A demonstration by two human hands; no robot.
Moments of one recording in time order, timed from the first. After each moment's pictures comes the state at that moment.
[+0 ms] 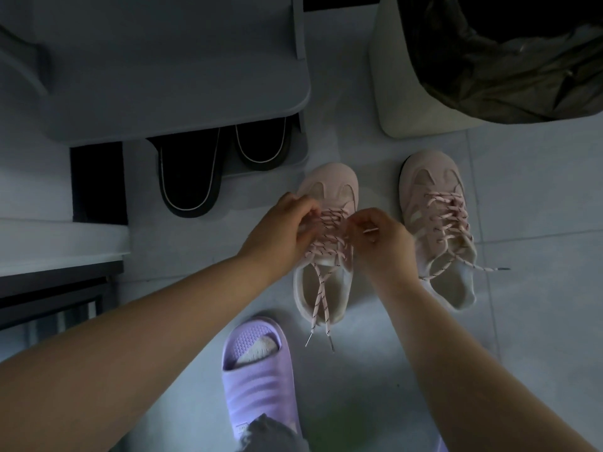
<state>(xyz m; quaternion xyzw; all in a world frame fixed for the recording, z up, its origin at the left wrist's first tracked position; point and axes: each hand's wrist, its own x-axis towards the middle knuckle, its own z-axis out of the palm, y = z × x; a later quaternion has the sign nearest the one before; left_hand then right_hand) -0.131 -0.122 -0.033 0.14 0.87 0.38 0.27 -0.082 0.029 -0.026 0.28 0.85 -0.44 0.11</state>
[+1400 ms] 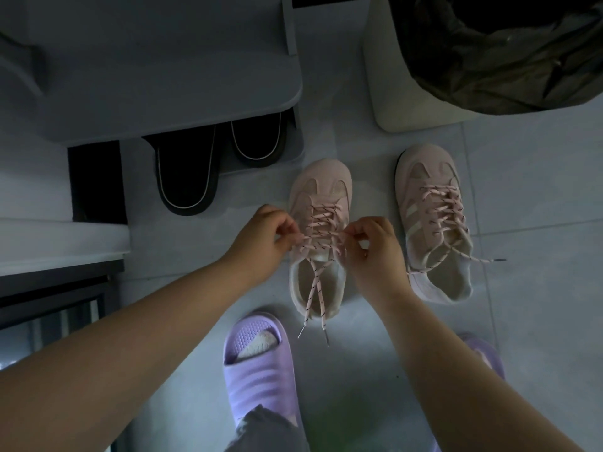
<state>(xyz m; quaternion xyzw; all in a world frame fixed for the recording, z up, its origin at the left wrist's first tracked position) -0.123 -0.138 -0.025 0.07 0.87 0.37 0.31 -0.060 0.024 -0.040 0.23 0.86 -0.45 0.07</state>
